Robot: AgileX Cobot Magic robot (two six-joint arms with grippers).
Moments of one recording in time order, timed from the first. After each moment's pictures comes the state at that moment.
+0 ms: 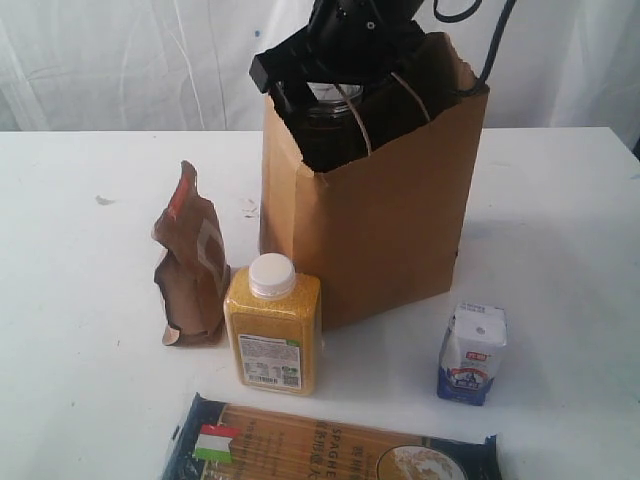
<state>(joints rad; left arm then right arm) -0.06 0.00 0.02 -0.15 0.37 0.23 0.55 1.93 -2.00 0.16 1.17 -0.15</state>
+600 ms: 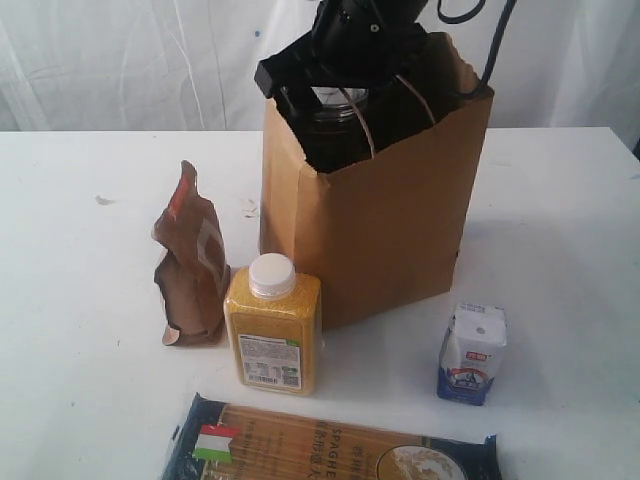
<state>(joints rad) -0.06 0.00 0.02 -0.15 0.37 0.23 0.55 1.93 -2.00 0.15 1.20 -0.15</state>
